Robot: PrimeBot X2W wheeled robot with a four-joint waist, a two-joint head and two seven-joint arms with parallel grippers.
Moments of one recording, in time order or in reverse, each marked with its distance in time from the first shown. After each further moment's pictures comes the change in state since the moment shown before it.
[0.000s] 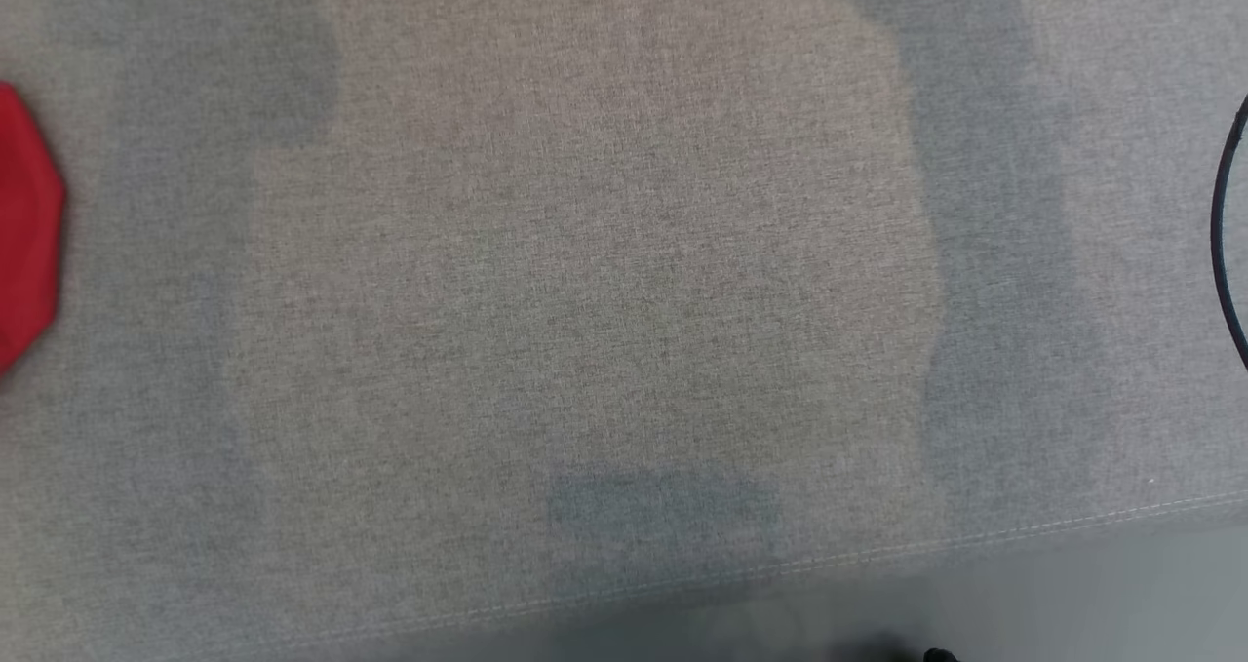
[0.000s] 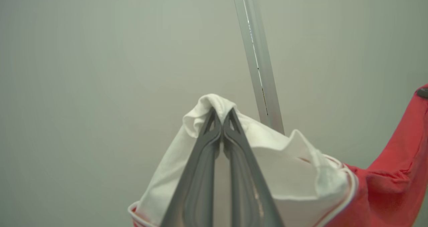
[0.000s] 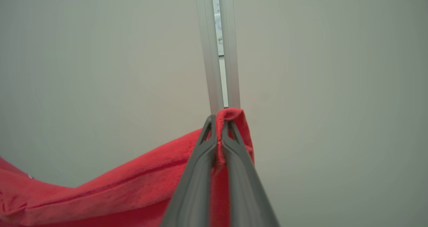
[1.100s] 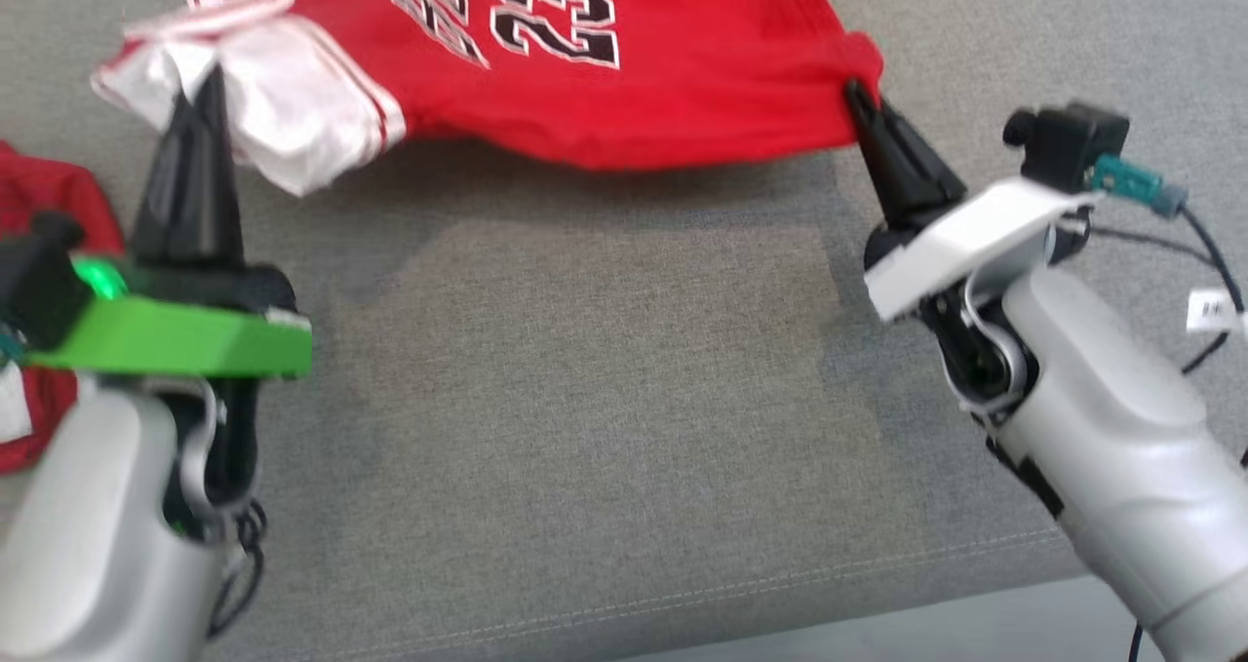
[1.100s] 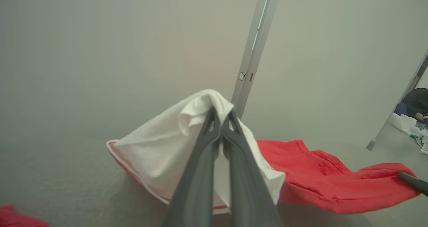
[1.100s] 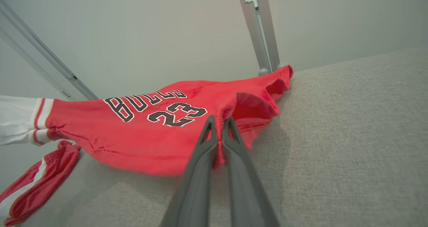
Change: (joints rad) left arm 1.266 -0.001 0.353 -0.667 -0.054 0.156 -0.092; right arm 1.062 -0.130 0.213 -0.639 0.303 0.000 -0.018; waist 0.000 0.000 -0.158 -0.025
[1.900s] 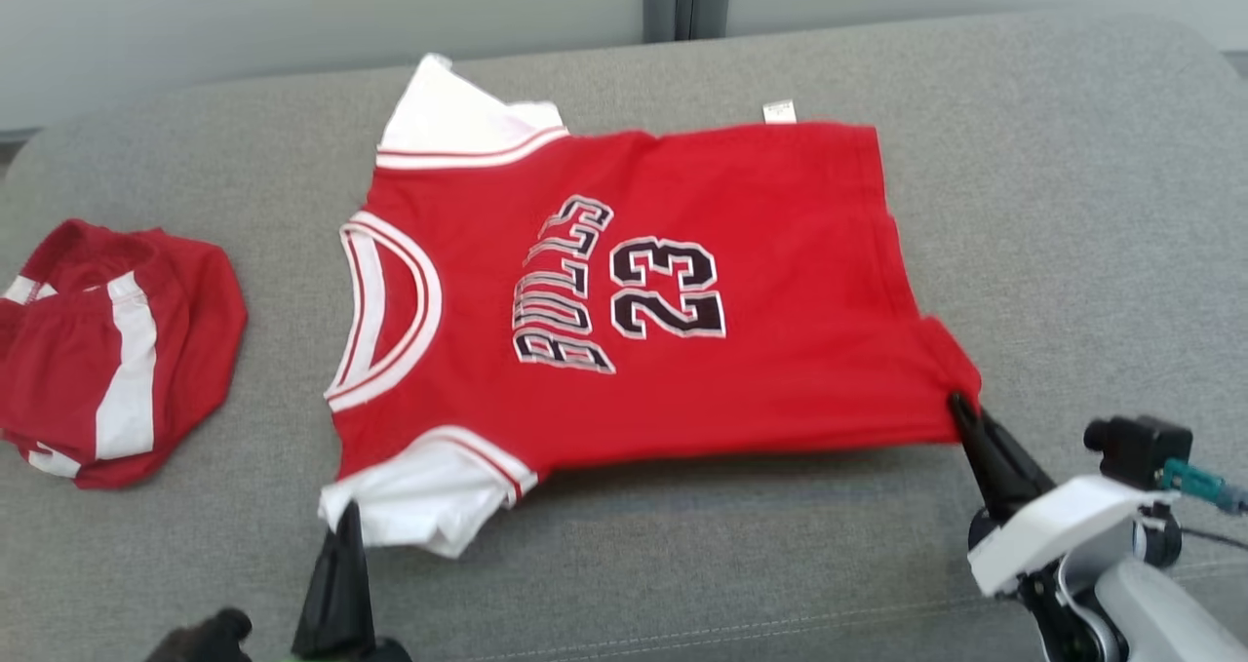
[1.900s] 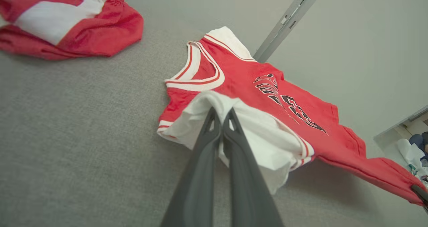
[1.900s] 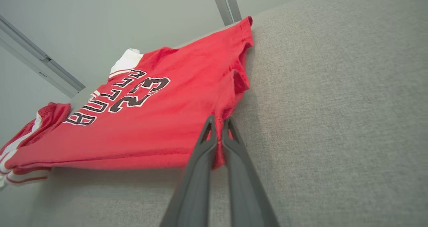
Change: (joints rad) left arm 0.669 -0.331 0.185 0.012 0.051 -0.088 0.000; right arm 0.584 -0.076 -0.200 -0.132 -0.075 0.000 0.019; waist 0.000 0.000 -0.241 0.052
